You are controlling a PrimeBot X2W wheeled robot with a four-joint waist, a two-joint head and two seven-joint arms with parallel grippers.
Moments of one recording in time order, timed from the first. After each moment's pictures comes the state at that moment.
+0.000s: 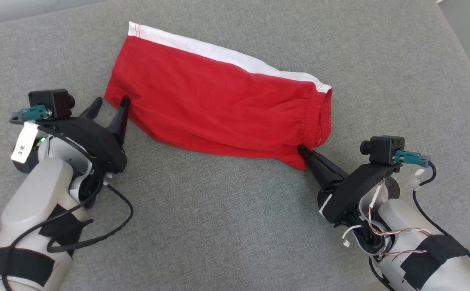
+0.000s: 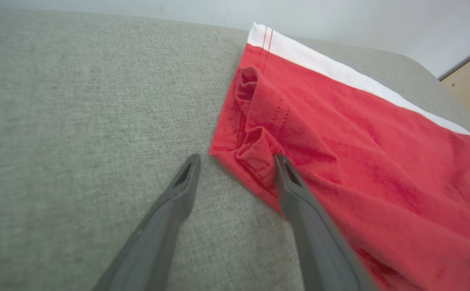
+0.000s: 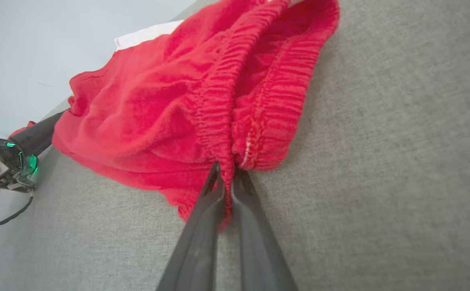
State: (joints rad) left arm -0.91 0.22 -0.60 0.95 -0.71 -0.12 -0.01; right arm -0.56 -0.23 0.59 0.48 1.03 0.11 -0.03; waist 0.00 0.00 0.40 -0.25
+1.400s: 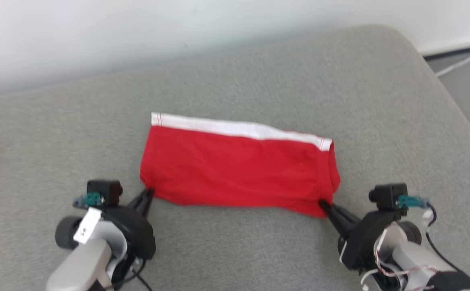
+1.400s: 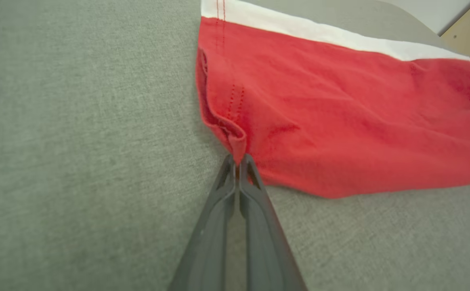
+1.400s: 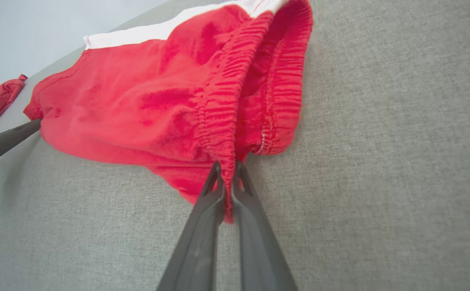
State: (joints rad) left arm -0.68 0.18 -0.78 0.99 -0.70 -0.12 -0.14; right arm -0.47 -0.31 0.71 0.60 1.01 0.12 -0.05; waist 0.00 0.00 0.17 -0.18
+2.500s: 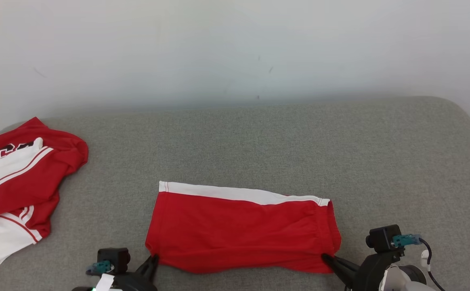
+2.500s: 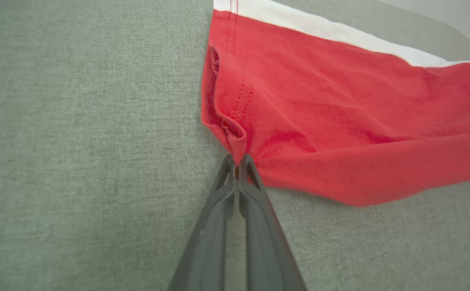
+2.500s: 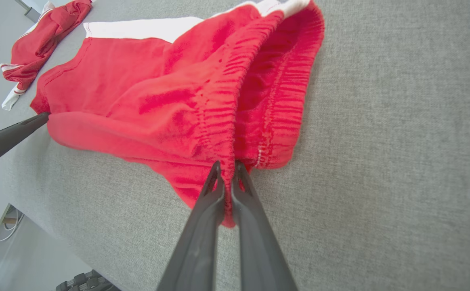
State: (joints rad) left arm -0.45 0.15 -0.79 1.01 -0.71 -0.09 -0.21; right arm -0.34 -0.37 0.82 0.55 1.07 0.12 0.03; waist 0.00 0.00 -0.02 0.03
